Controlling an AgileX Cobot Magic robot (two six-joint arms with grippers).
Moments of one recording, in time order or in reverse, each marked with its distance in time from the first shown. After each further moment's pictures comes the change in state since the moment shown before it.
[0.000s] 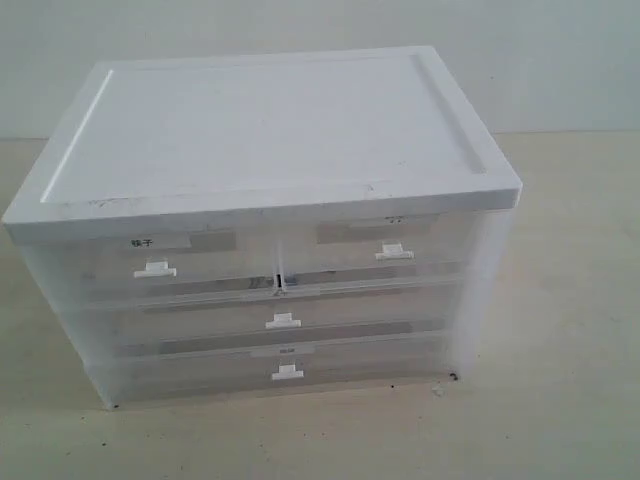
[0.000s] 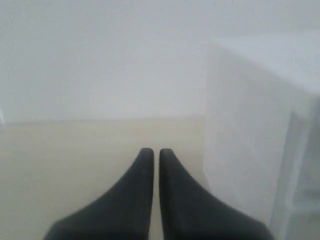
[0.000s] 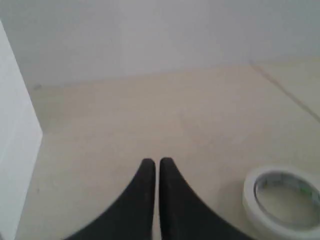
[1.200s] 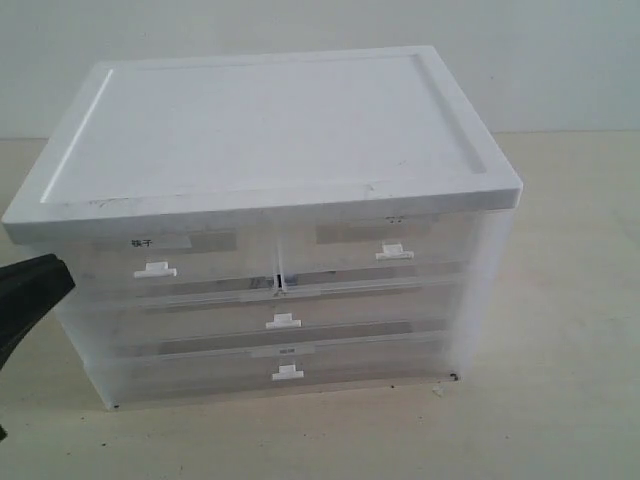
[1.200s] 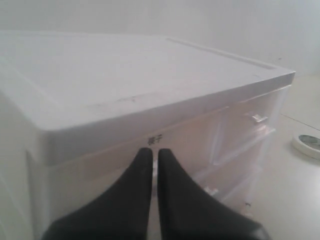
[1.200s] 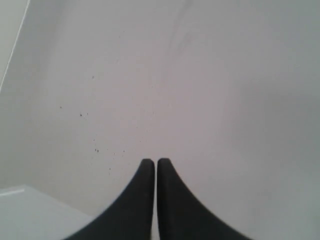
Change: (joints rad) left arm -0.021 0.870 -0.014 0.795 -1.026 -0.661; right arm 0.000 0.331 -0.486 -1.135 -0.865 0.943
